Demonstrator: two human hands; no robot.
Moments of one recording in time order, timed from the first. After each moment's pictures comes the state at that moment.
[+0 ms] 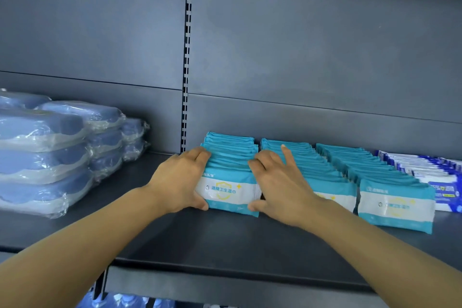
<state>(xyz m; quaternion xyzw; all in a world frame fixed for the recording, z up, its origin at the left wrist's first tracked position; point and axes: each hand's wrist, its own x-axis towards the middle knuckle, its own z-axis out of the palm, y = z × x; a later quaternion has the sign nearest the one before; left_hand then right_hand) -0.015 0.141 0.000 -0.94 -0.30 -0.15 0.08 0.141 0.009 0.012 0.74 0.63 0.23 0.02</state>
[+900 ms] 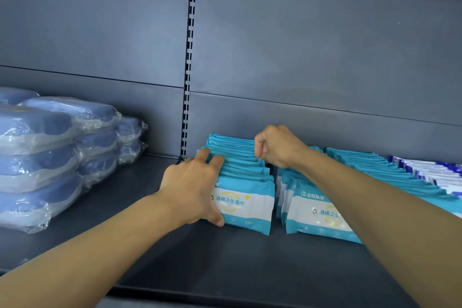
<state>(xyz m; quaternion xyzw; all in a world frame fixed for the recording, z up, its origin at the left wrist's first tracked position) 0.002 0.136 0.001 -0.93 -0.34 -0.15 0.07 0.199 0.095 0.050 0.79 0.58 0.07 -0.18</state>
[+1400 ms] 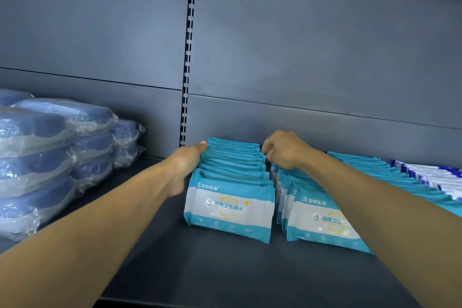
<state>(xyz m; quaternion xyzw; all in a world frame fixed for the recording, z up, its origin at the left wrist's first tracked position) 0.028 0.184 0.013 -0.56 -0.36 -0.30 -0.68 0.226 0.107 0.046 0.84 0.52 0.04 -0.17</state>
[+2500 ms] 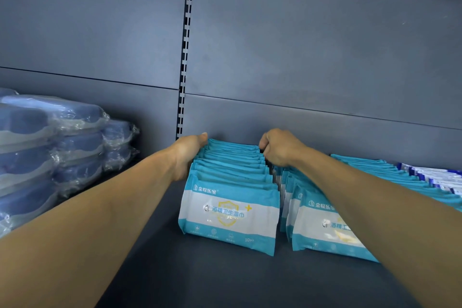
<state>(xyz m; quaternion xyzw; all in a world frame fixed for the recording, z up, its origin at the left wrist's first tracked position) 0.052 0.213 0.020 -0.58 -0.35 -0.31 -0.67 0.233 0.130 0.043 0.84 0.50 0.05 -0.19</state>
